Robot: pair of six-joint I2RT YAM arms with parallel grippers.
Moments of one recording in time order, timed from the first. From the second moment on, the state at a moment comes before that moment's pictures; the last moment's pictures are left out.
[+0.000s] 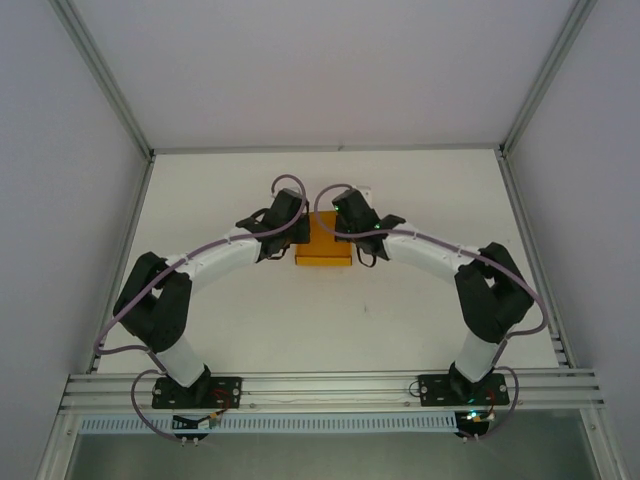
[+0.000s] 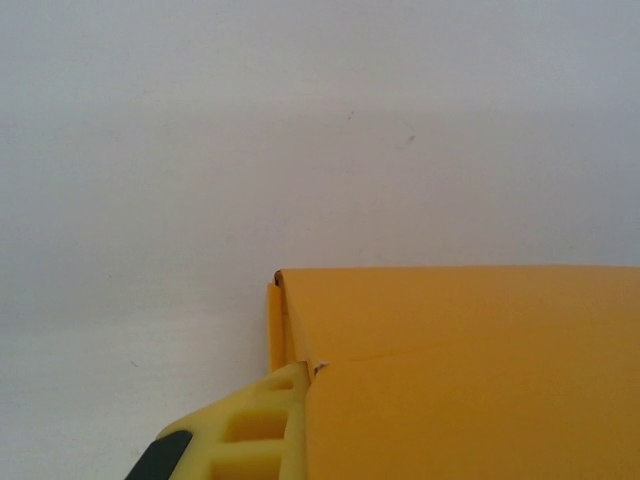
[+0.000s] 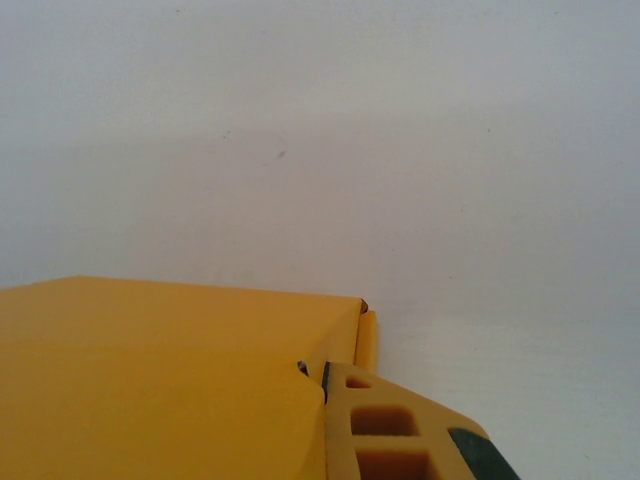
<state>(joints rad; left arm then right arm) -0.61 1.67 1.14 -0.30 -0.22 -0.51 0.72 1.74 1.24 -0.35 0.33 0.55</state>
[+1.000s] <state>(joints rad) -0.69 1.26 0.92 -0.42 -0.23 -0.61 0.80 1.59 0.76 0.22 0.30 0.41</state>
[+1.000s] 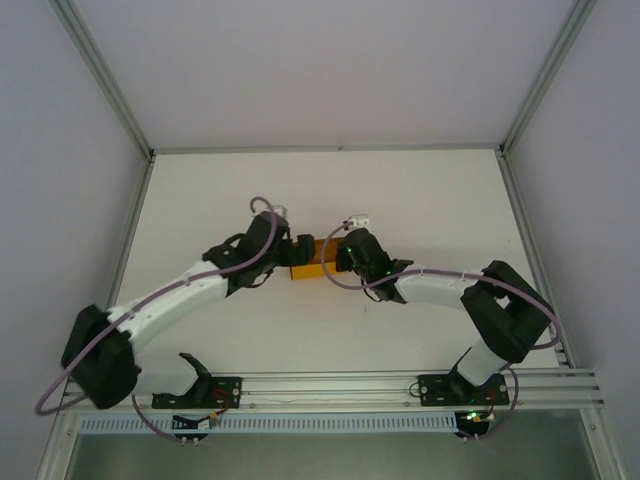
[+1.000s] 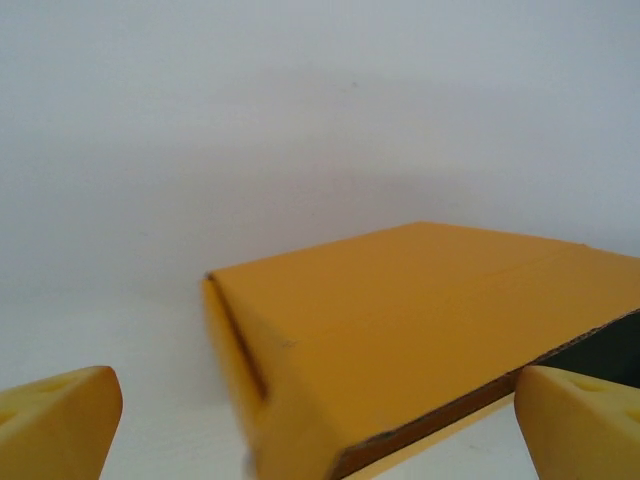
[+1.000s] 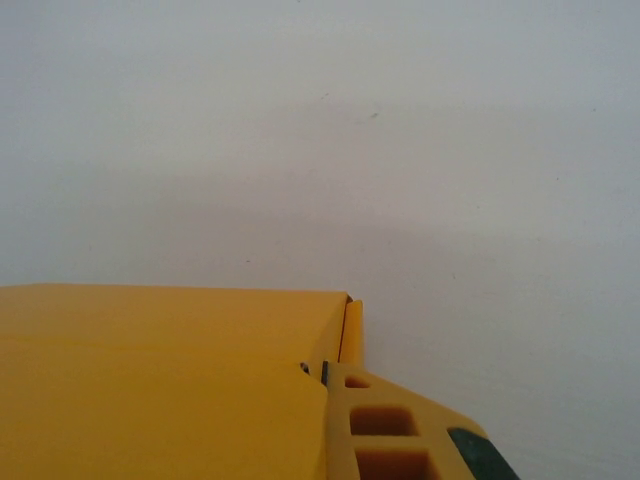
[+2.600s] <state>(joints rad) -0.53 1.42 0.70 -0.18 0.06 -0.84 0.97 1.30 0.50 0.14 0.41 0.35</state>
